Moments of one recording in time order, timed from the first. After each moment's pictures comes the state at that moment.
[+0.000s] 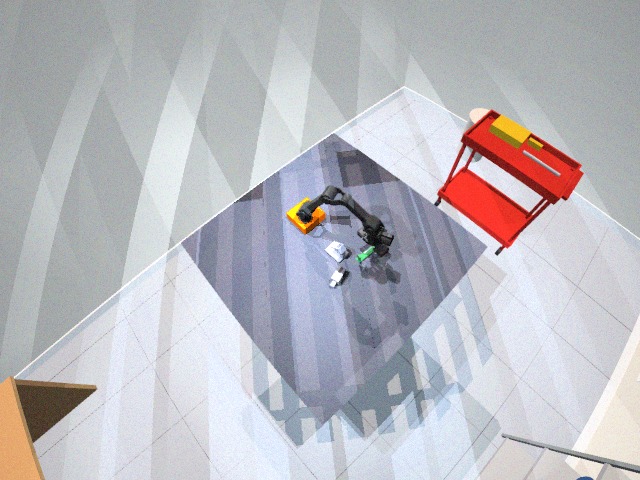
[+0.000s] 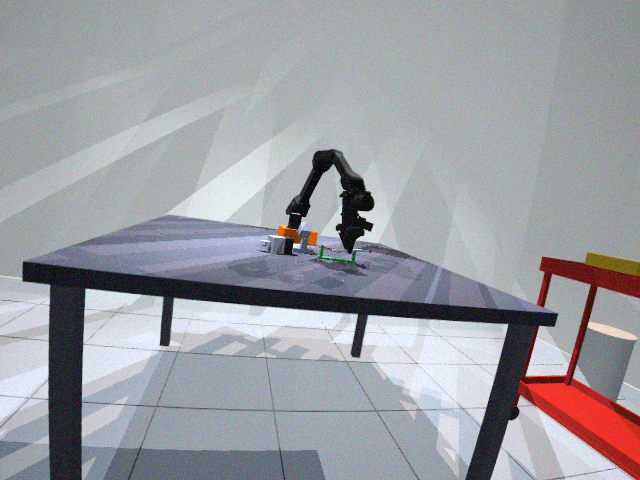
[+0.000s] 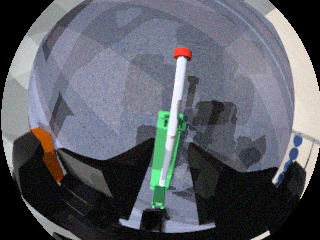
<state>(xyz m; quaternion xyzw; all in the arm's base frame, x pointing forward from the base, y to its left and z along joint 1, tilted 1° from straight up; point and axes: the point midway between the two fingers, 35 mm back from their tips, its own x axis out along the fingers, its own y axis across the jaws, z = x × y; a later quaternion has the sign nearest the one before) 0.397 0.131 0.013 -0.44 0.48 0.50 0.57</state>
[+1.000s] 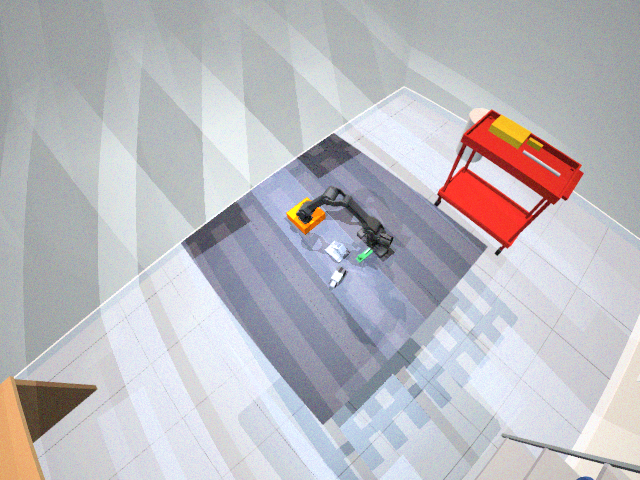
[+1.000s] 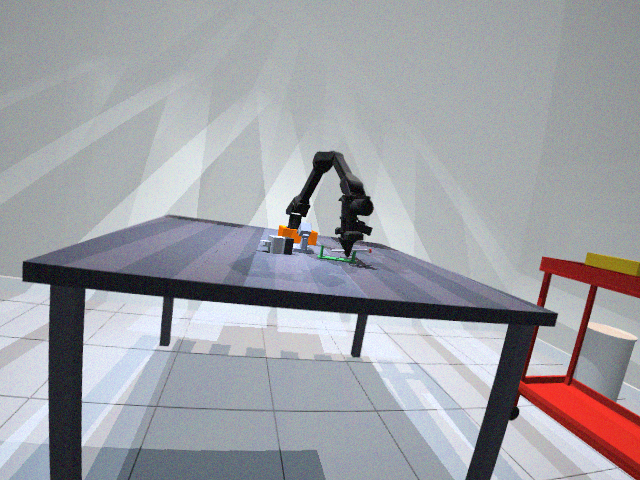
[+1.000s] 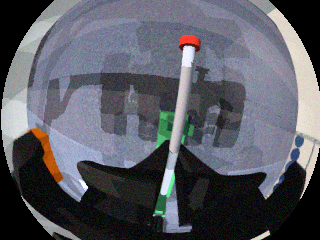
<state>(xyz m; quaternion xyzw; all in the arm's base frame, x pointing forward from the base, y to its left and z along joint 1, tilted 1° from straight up) 0.395 0.131 -0.002 -0.44 0.48 0.51 0.56</state>
